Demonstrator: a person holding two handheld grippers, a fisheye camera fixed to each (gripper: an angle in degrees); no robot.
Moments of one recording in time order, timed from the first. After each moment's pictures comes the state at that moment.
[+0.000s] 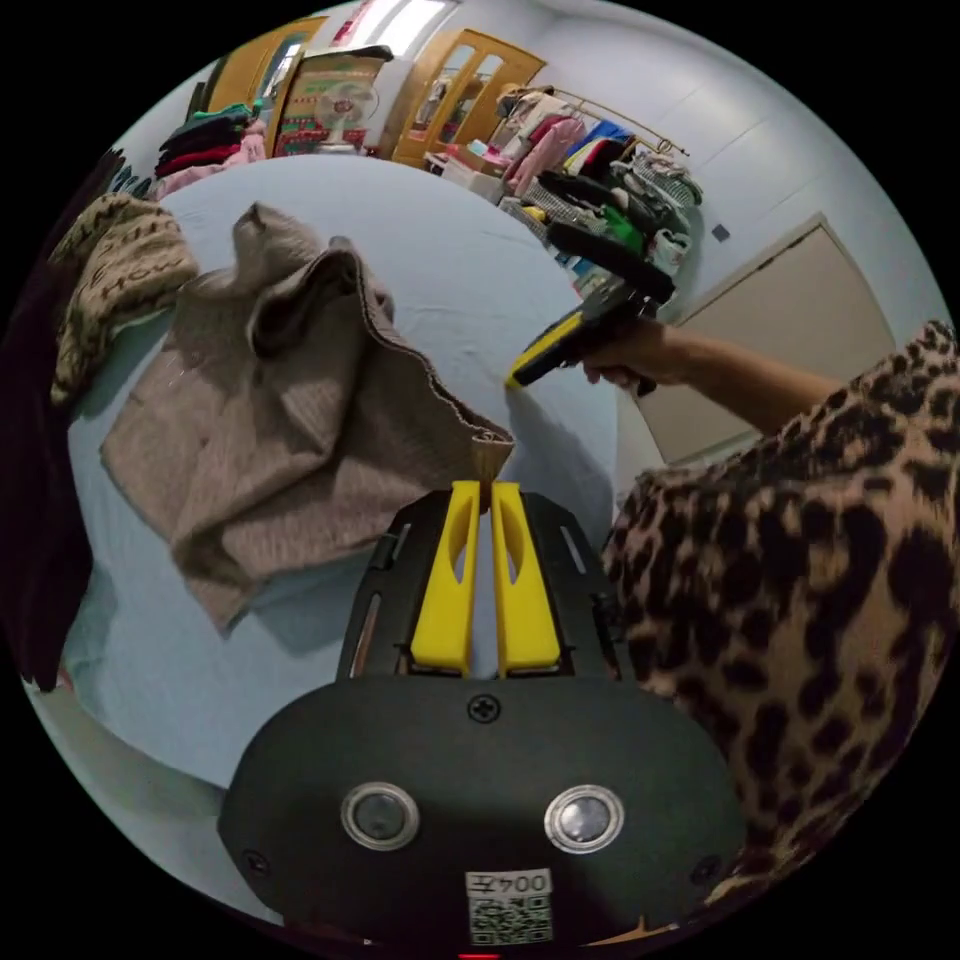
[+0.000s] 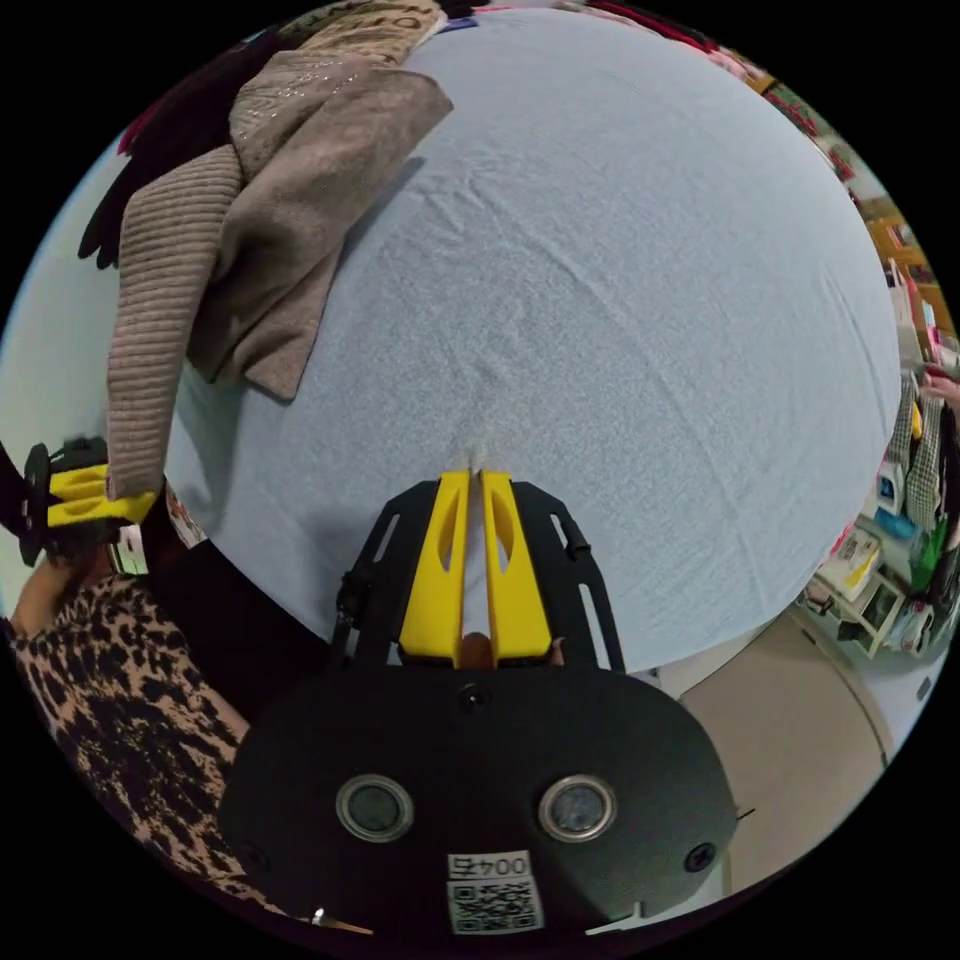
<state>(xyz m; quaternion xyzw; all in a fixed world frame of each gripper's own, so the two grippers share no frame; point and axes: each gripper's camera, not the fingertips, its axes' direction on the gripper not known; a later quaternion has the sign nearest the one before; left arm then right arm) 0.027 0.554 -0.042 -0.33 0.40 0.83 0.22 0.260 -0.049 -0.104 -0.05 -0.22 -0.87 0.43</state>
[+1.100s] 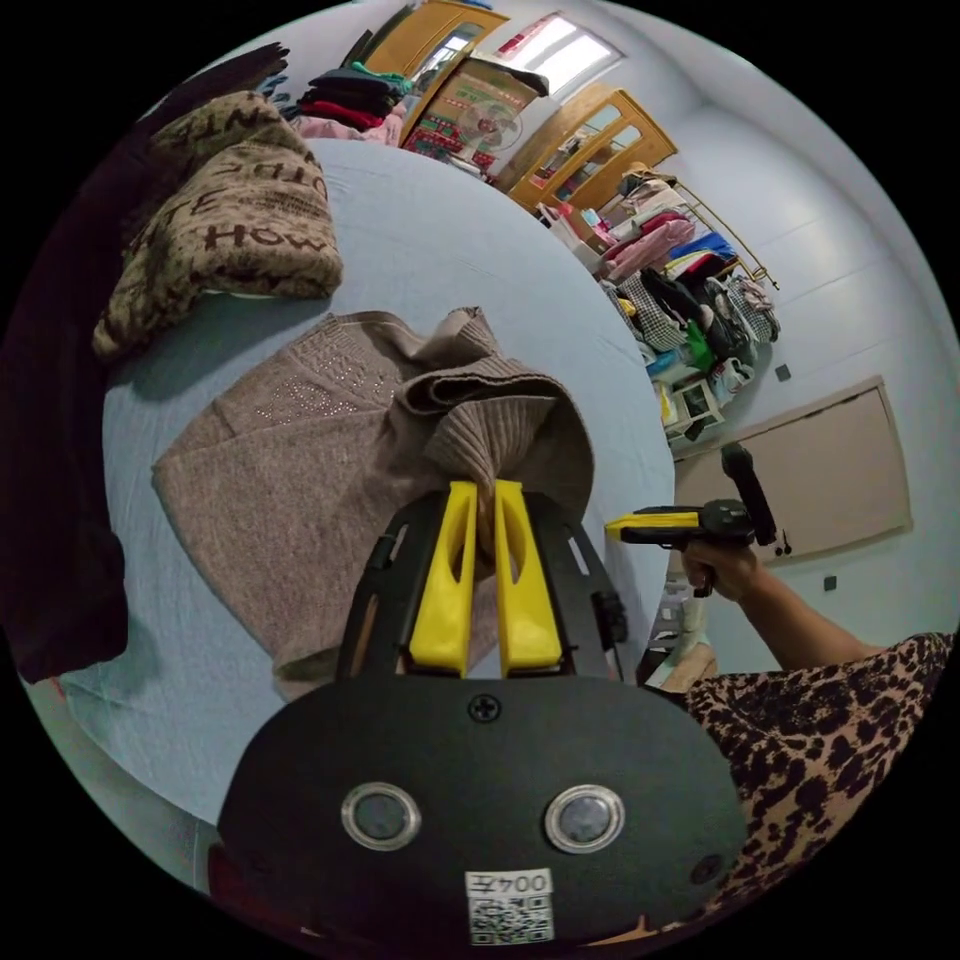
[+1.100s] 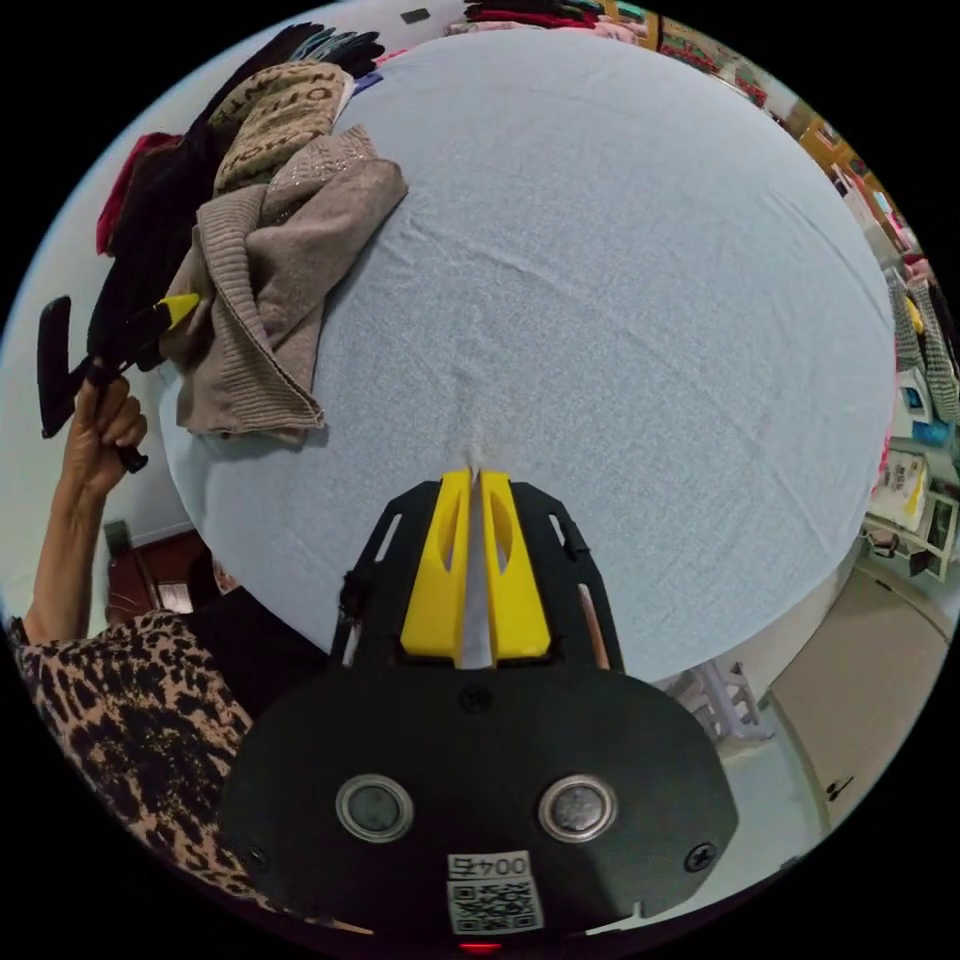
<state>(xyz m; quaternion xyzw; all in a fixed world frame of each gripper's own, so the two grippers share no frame) 0.122 0.483 -0.091 -0.37 0.40 0.76 0.36 0.292 -0.286 -0.093 -0.11 -0.31 -0.80 0.49</state>
